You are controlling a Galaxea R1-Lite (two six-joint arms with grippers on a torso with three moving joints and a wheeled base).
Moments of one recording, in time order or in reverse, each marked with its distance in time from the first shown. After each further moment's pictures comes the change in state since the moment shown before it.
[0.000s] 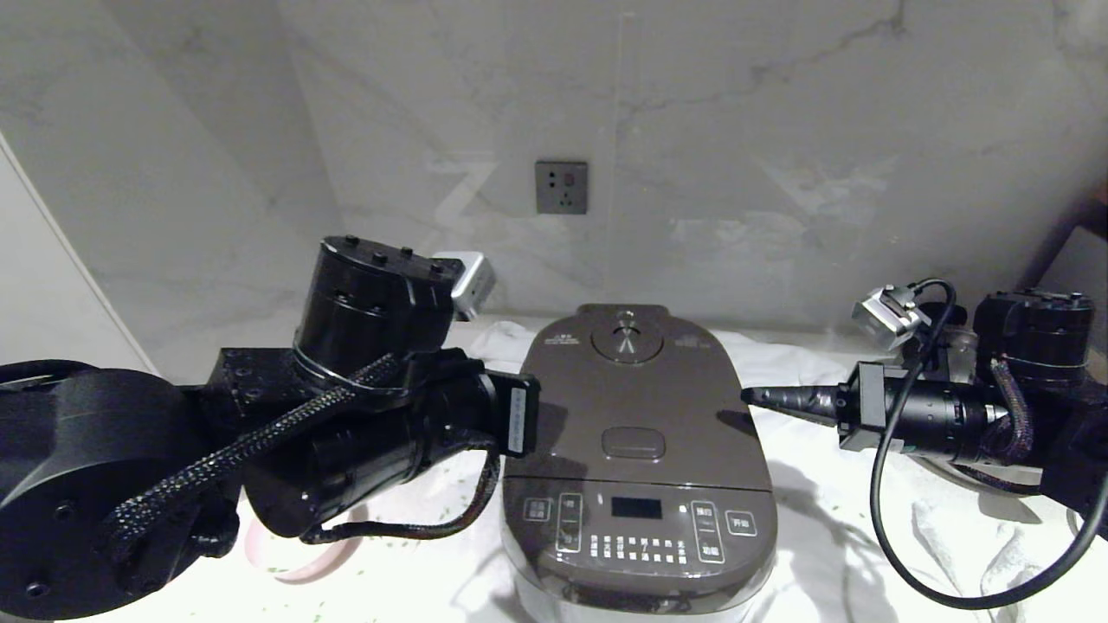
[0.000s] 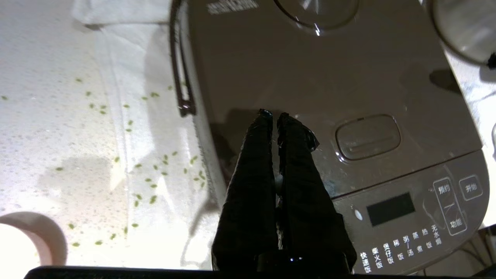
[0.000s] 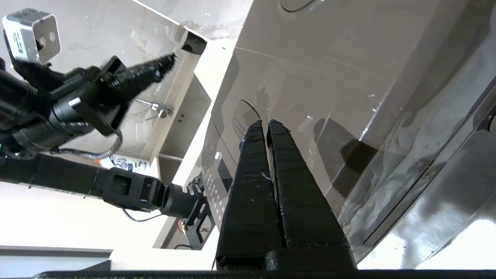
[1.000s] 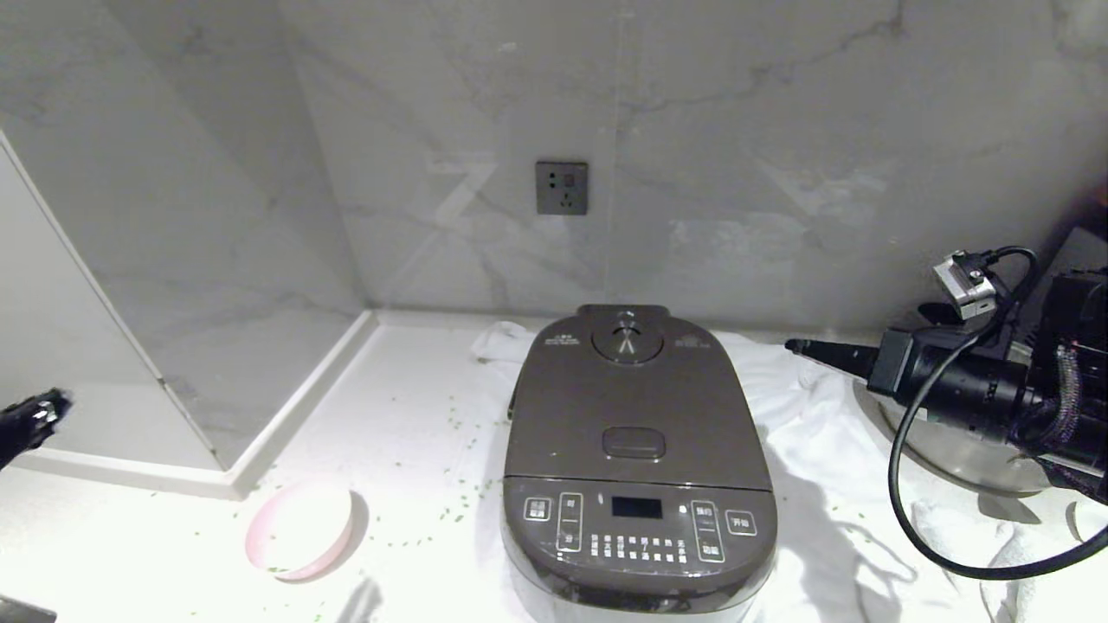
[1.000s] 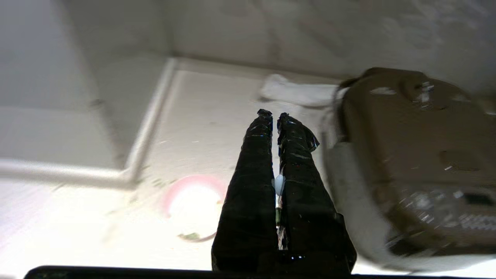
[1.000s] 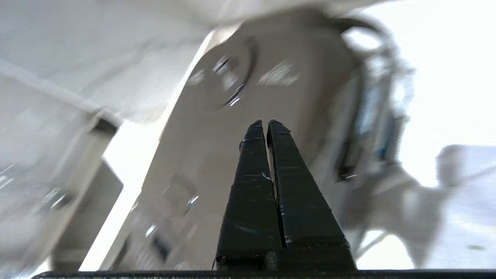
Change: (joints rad) left arm 0.402 -0.938 0.394 0.168 0.018 0.162; right arm -0.017 -0.121 0.010 0.006 -0.418 -0.091
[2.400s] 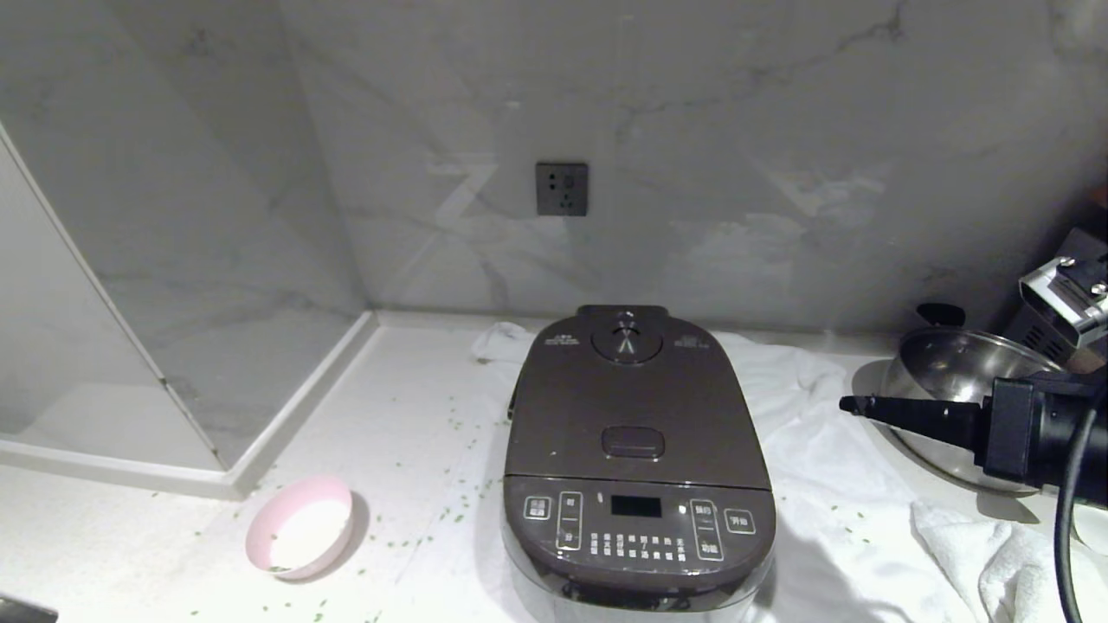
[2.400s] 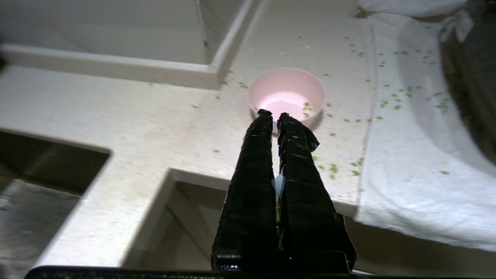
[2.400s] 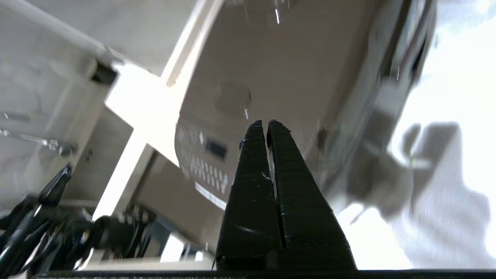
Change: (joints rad) left arm 0.424 -0.658 0.461 0.269 -0.226 0.192; right arm 0.139 -0.378 -0.073 0.614 -0.074 -0.050
